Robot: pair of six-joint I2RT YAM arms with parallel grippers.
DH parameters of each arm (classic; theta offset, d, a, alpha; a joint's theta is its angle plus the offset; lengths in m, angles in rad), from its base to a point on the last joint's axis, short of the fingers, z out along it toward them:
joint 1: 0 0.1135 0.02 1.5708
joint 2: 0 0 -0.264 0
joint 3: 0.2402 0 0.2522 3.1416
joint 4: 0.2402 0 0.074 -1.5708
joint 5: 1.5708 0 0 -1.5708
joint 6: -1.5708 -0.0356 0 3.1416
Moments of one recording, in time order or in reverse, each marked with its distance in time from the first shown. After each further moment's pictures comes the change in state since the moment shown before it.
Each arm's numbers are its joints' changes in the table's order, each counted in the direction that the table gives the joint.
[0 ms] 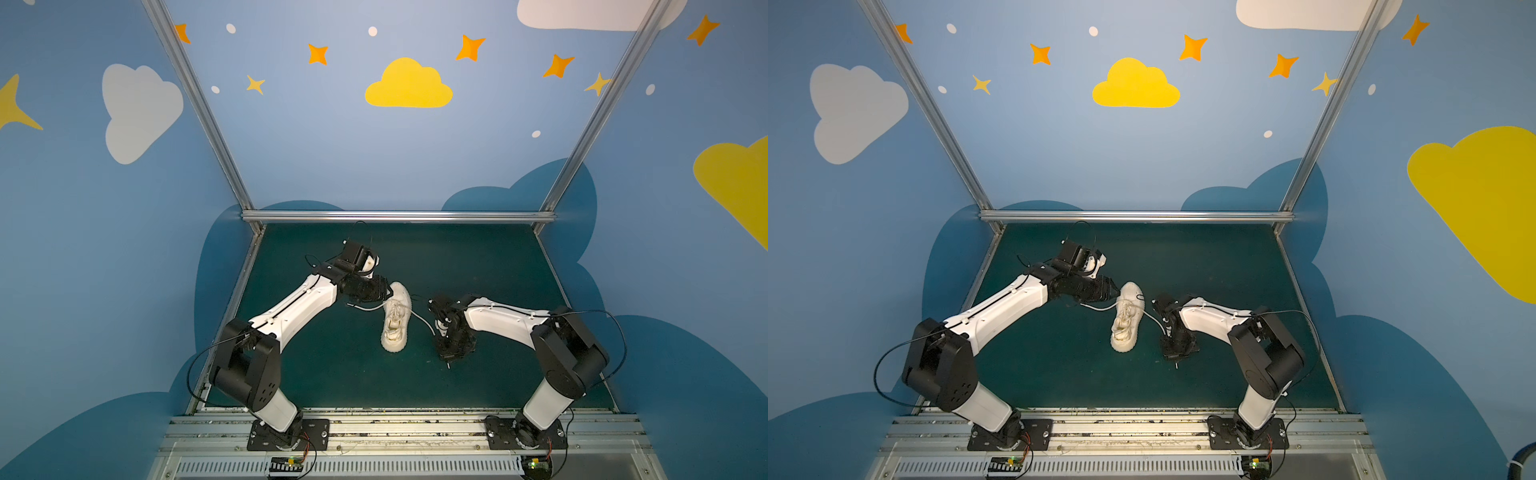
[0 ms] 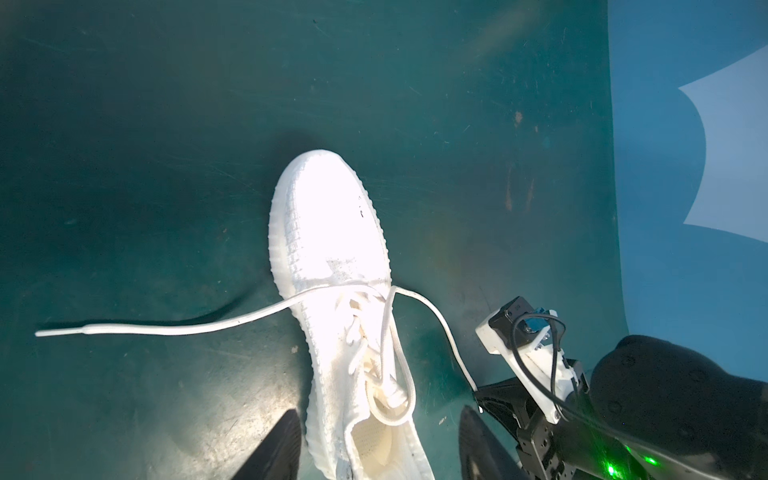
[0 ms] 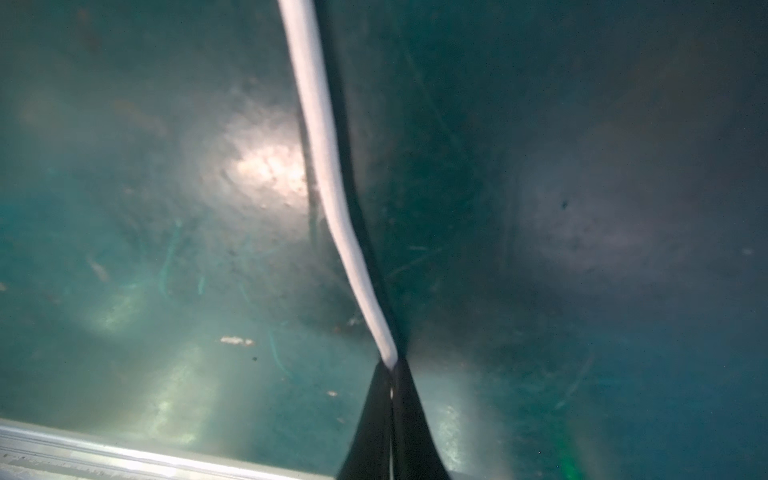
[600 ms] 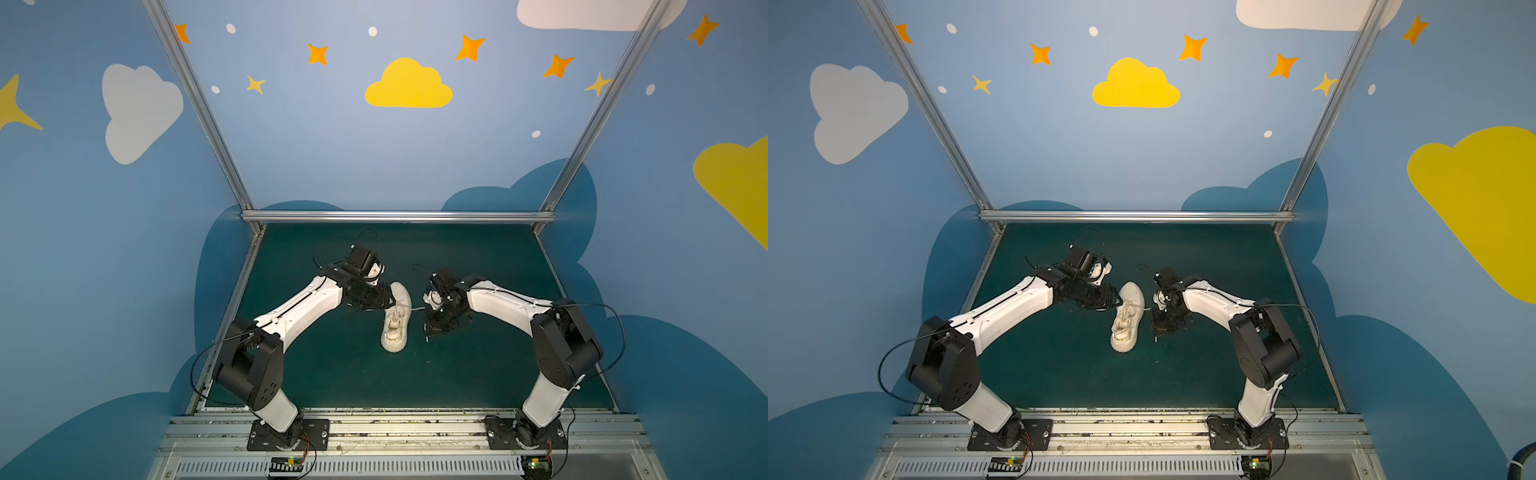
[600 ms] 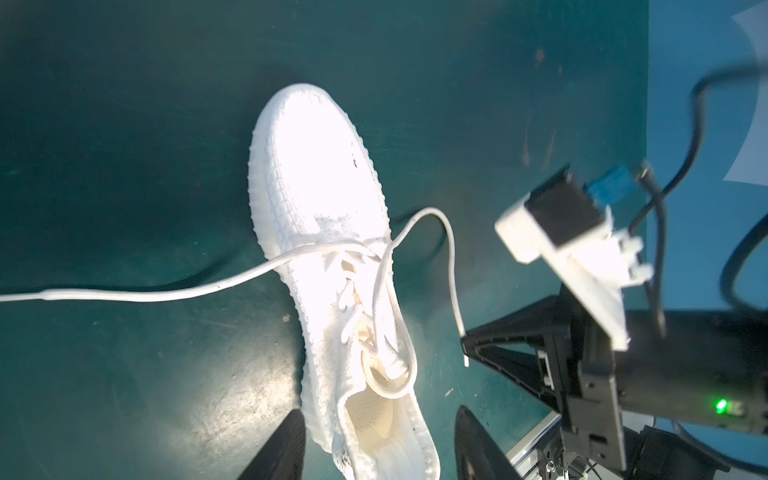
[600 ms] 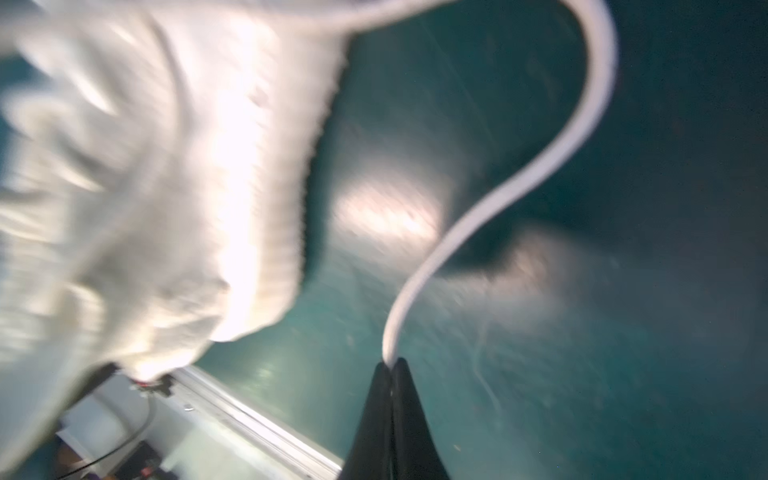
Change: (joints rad) left arm -0.044 -0.021 0.000 0.060 -0.006 -0.019; right arm -0.124 -0.080 0.193 -0.147 -0.270 0.014
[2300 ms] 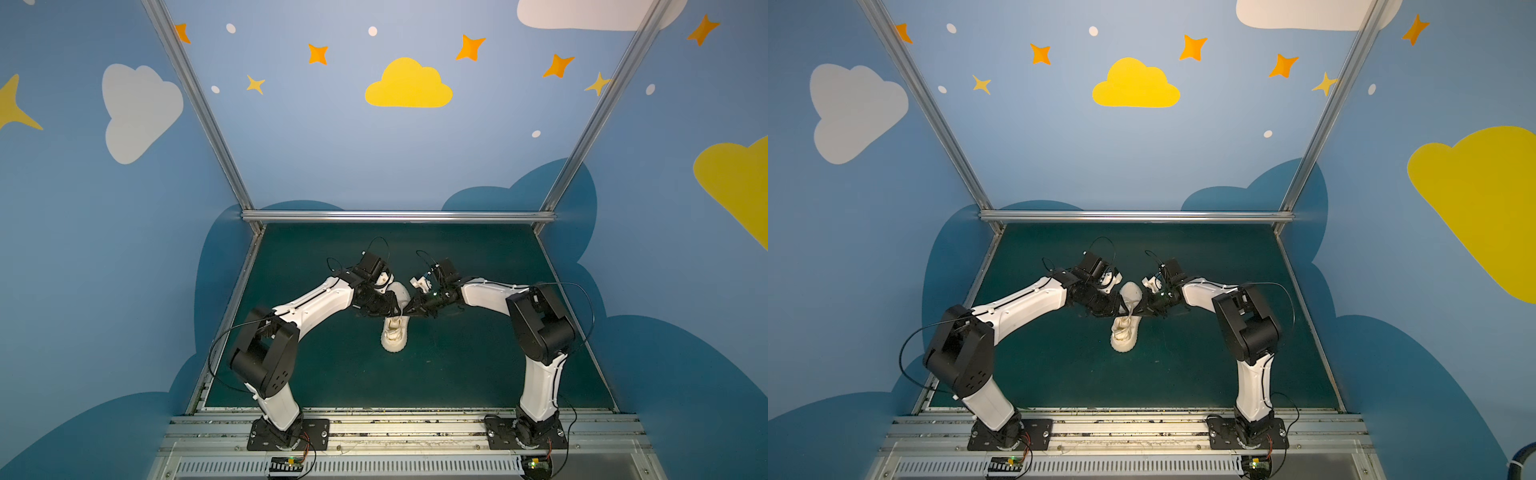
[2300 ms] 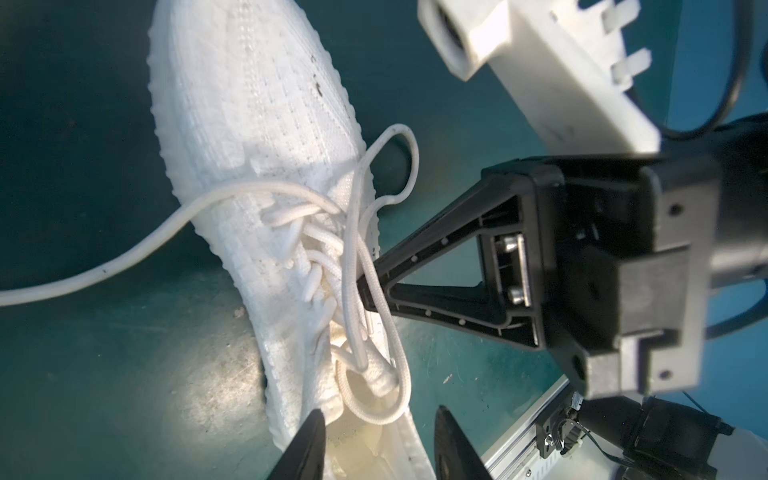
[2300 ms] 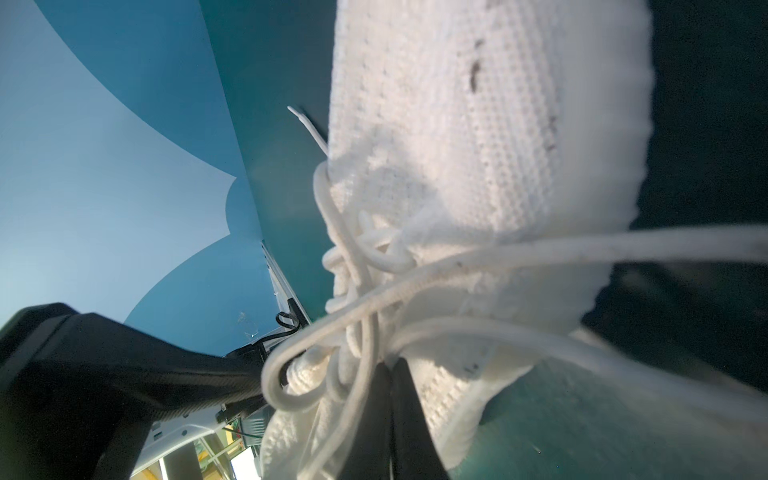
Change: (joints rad) left arm -0.035 -0.085 -0.013 -0.028 0.069 -0.003; right arm -0.075 -0.167 -0.006 -0.502 -0.427 -0.223
